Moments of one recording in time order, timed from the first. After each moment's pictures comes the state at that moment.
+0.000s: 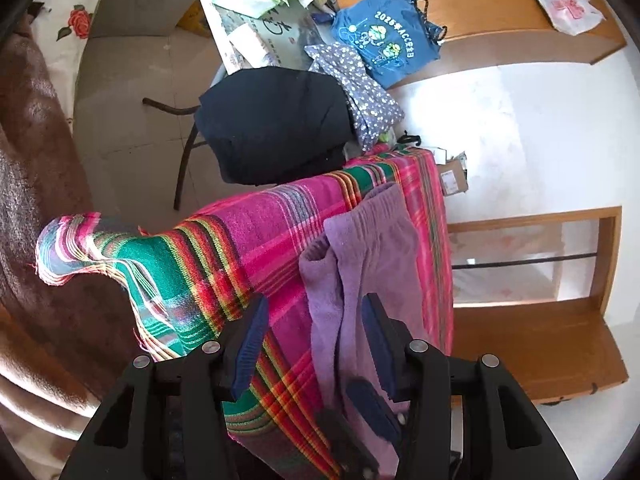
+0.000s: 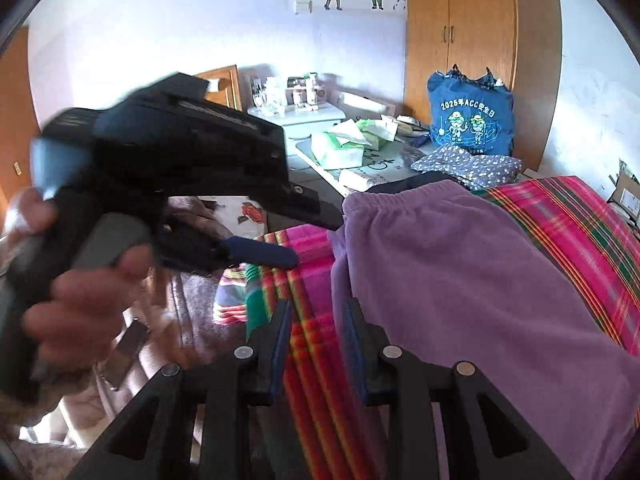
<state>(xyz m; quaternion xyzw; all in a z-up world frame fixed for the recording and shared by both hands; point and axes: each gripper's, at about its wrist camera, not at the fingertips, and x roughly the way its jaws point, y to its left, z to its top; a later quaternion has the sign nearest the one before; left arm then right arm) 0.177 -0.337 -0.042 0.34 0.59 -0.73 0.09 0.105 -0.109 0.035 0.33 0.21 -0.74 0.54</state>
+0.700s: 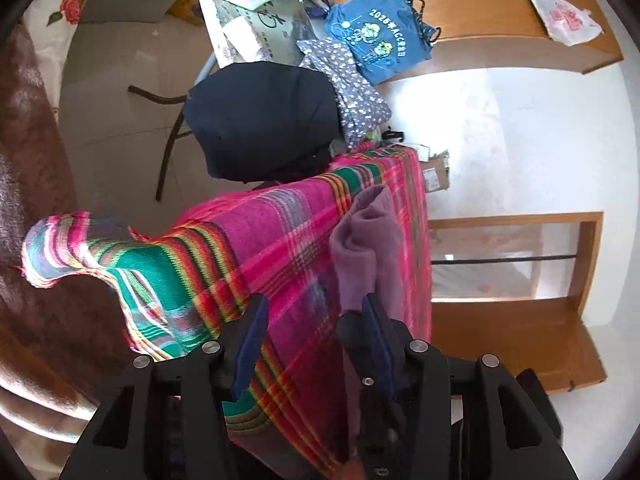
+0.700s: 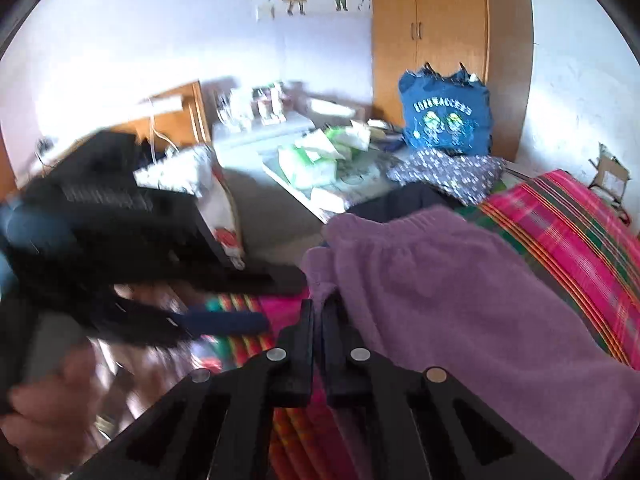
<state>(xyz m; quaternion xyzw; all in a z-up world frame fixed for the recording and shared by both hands) 0.181 -0.350 -0.047 0.32 0.62 -0.72 0.05 0.083 -0.147 0.041 0.33 0.17 -0.78 0.50</state>
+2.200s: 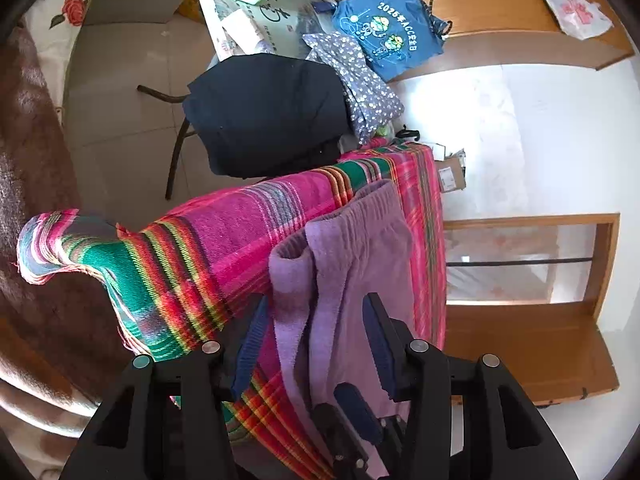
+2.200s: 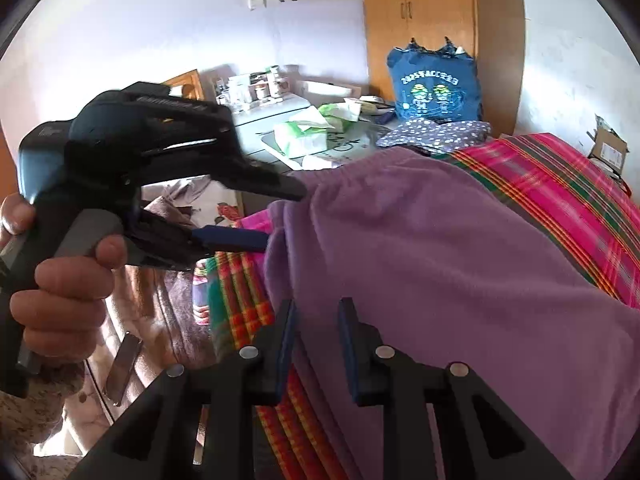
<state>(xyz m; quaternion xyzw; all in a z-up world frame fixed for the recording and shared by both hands) 0.159 -0.334 -0.042 0.34 0.60 -0.72 0.07 0.083 -0.087 0.021 0.36 0.18 -0.77 0.50</state>
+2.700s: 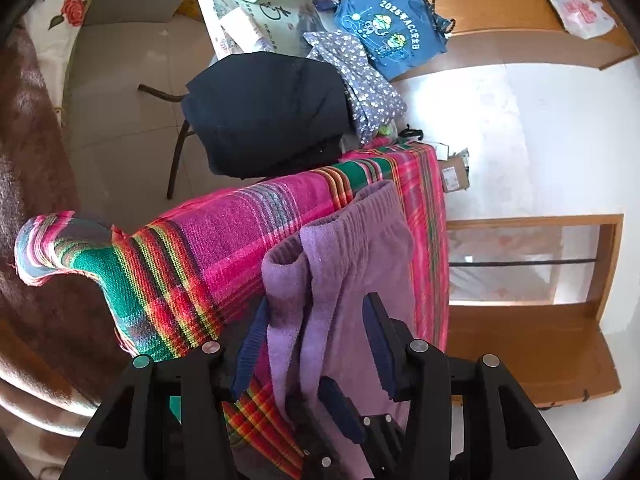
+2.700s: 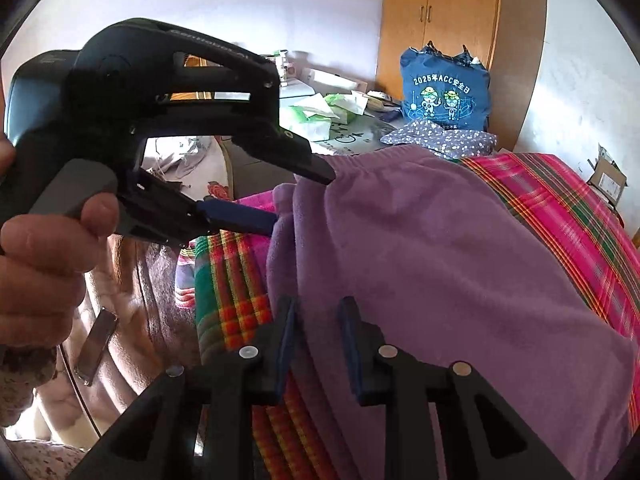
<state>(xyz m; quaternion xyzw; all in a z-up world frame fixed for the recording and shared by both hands) 0.155 -0.334 -0.043 0.35 0.60 -0.71 0.07 0.090 -0.104 0.008 0.34 0.24 -0.77 0.49</state>
